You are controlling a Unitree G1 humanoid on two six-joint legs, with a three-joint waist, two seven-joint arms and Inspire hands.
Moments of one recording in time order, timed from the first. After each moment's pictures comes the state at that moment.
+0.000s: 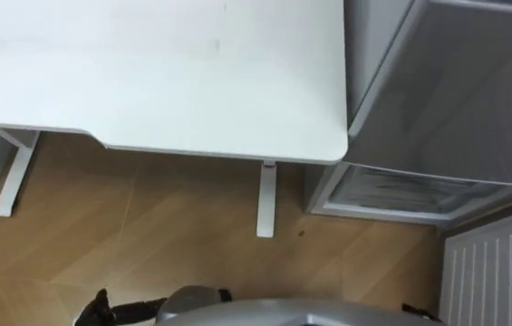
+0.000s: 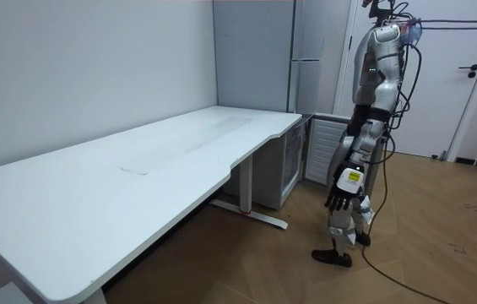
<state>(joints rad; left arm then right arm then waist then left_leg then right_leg) 0.24 0.22 0.04 1.12 -0.36 -0.07 0.04 0.14 -0.26 0.07 1.28 0.46 0.01 0.04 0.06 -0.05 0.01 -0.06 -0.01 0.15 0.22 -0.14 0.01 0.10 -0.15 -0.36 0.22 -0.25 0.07</state>
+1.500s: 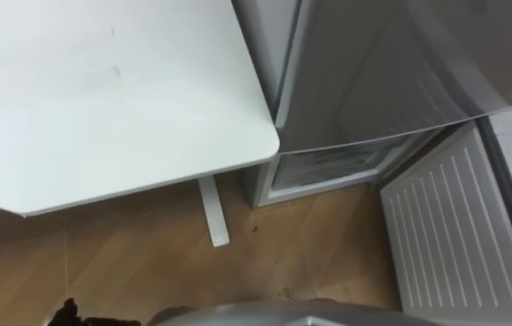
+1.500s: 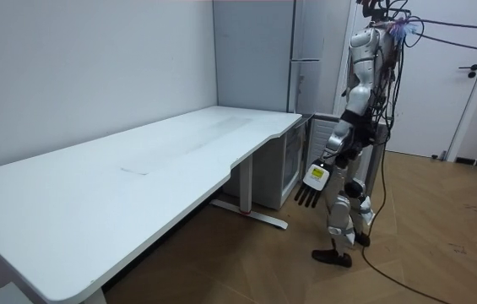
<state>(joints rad) 0.26 0.26 0.28 1.01 0.14 0.05 0.05 0.06 -0.52 -0.50 0.59 -0.03 0.00 -0.51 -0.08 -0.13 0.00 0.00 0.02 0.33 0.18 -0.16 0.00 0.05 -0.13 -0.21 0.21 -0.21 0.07</state>
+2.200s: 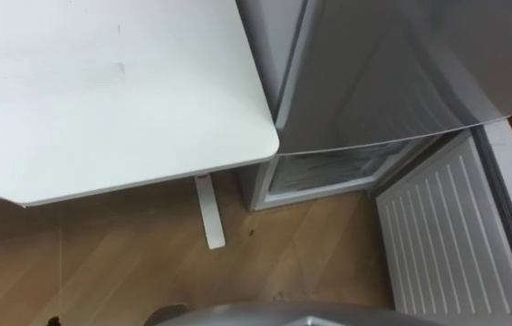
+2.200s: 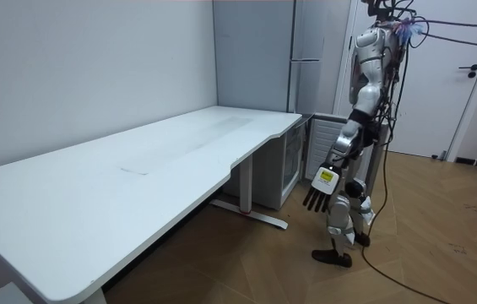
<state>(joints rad) 0.34 0.29 0.34 0.96 0.15 0.09 -0.04 -0.02 -0.66 -0.51 1.21 0.42 0.11 -0.23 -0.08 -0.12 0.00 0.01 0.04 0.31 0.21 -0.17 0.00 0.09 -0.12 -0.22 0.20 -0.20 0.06</state>
